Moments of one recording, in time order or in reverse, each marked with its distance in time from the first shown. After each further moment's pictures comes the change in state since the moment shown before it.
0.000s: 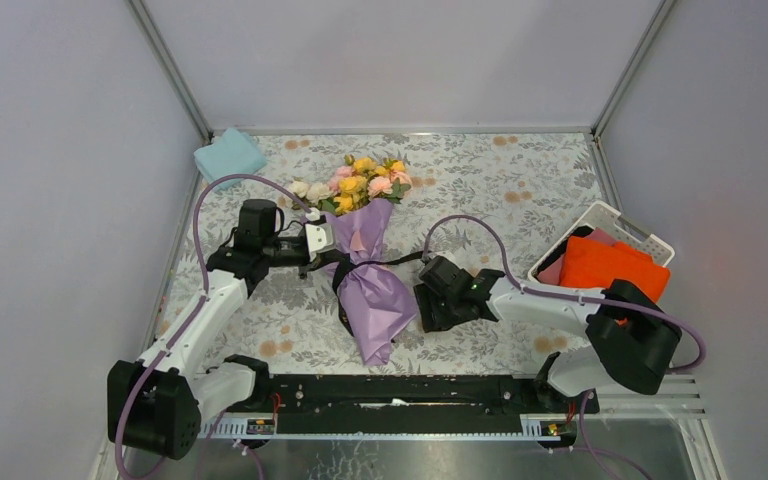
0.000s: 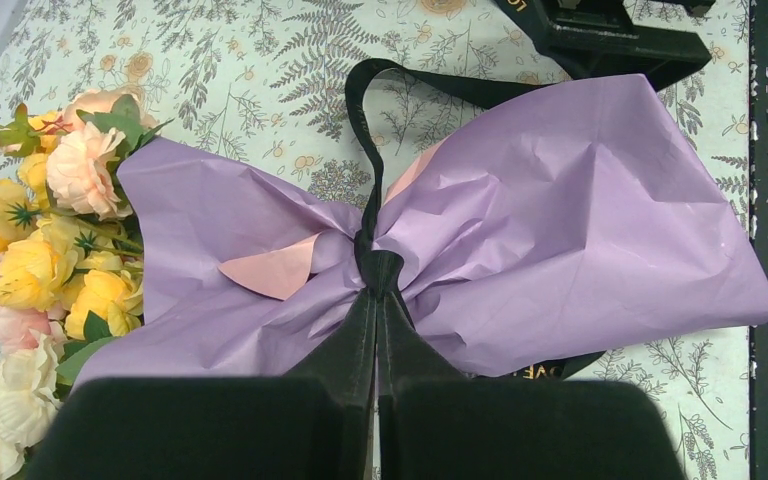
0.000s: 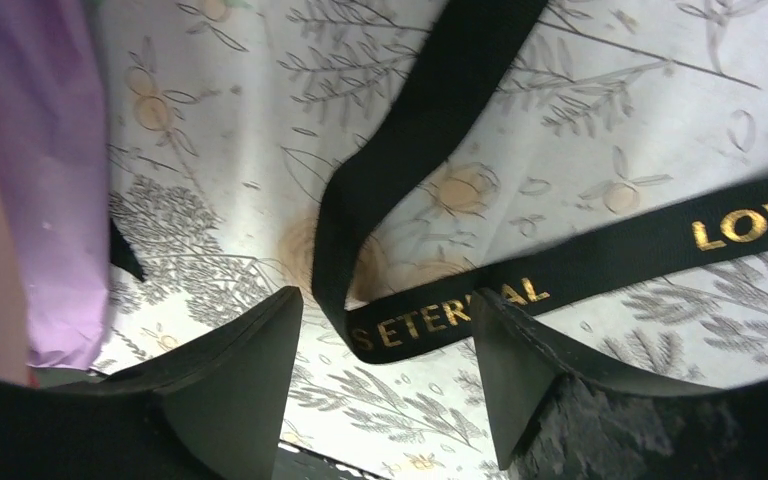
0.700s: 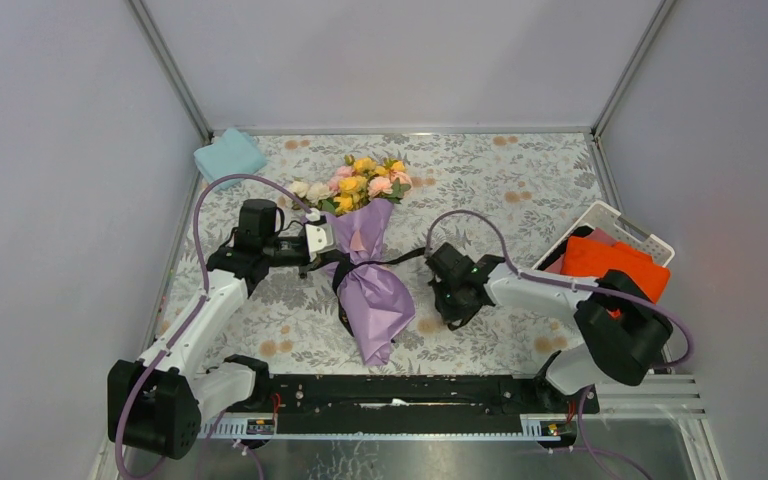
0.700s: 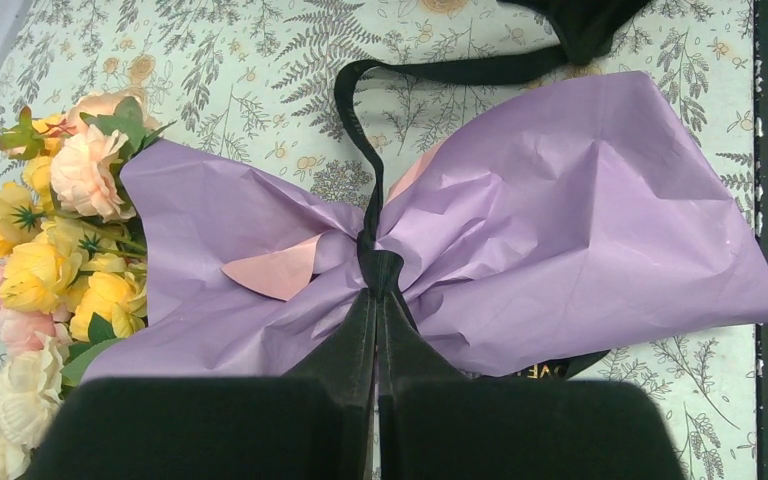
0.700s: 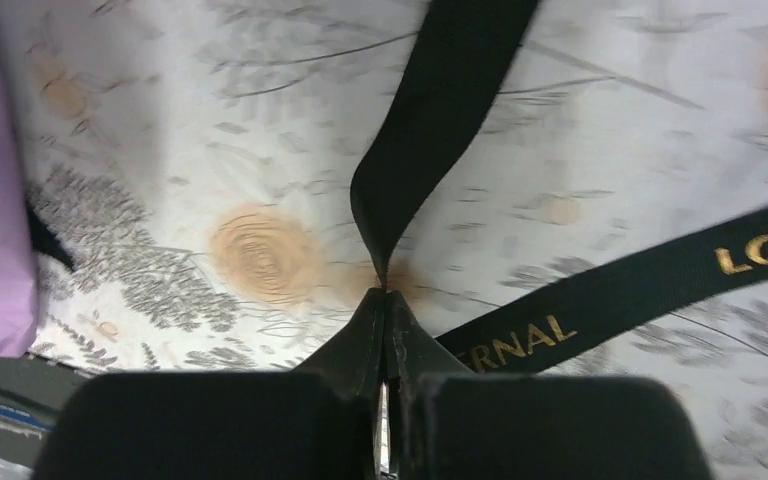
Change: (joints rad) left arm 0.000 0.002 0.000 0.002 0.000 0.009; right arm -0.069 0.066 0.058 -0.102 -0.075 -0.140
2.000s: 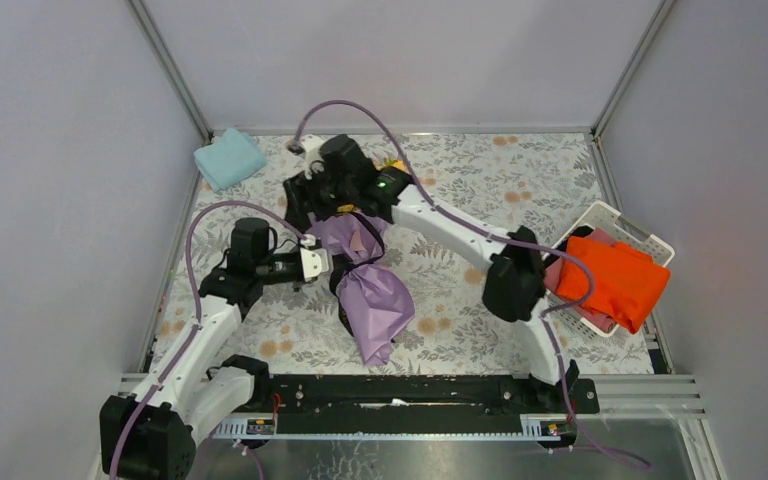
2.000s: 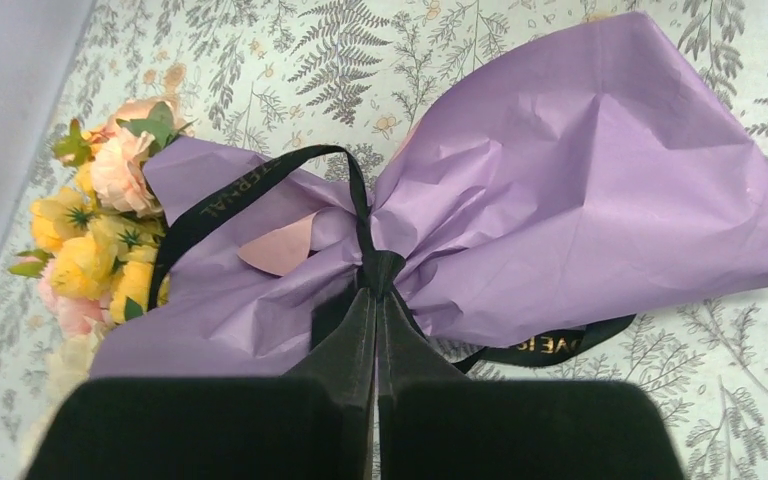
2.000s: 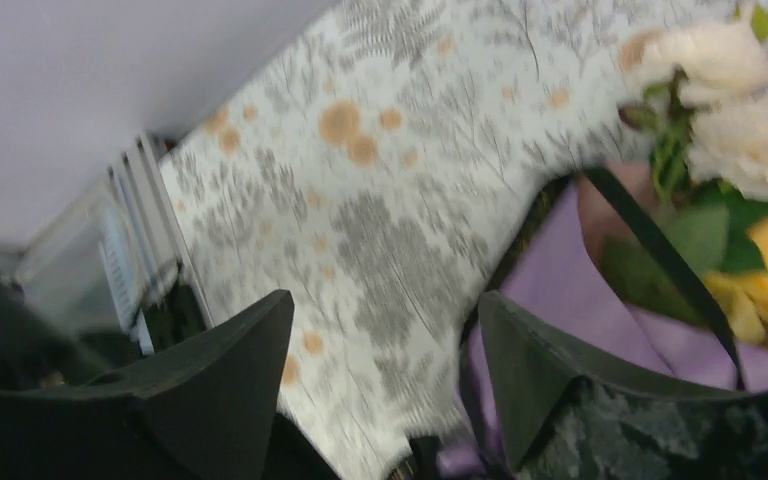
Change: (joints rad) left arm -0.002 -0.168 -0.129 0.018 -0.039 0.126; right arm 0.073 0.707 1.411 0.045 -0.282 -0.182
